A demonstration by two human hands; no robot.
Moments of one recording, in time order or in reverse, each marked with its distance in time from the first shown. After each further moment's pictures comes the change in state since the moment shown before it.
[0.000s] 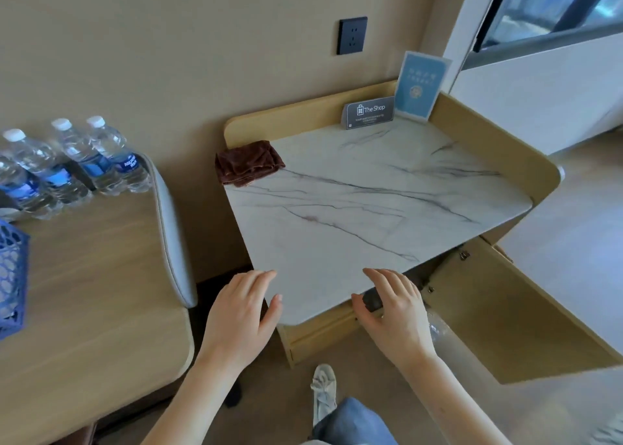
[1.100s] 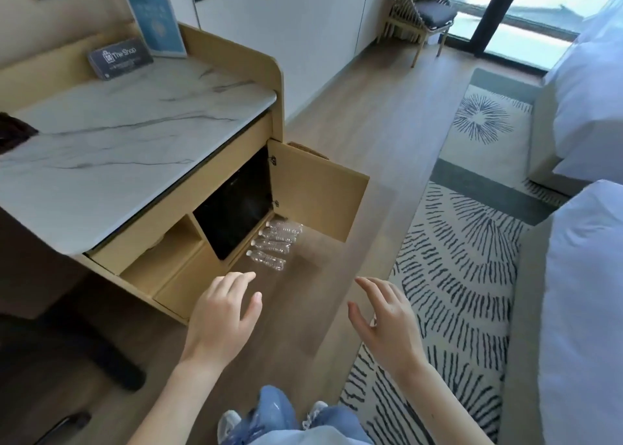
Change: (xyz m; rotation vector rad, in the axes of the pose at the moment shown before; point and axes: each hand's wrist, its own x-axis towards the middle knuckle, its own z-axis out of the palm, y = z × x) left_hand -0.232 0.287 0.077 -0.164 -0.265 0.370; right_hand -0.436 0.095 -0.228 -0.156 0.174 0.475
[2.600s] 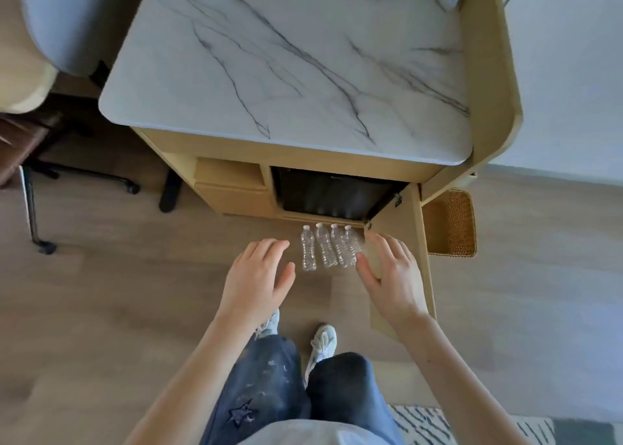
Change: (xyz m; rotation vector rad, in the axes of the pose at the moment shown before) left_hand 0.328 0.031 0.150 0.054 0.258 -0.965; right_hand 0.528 0.100 0.180 0.183 -0.670 -0.782
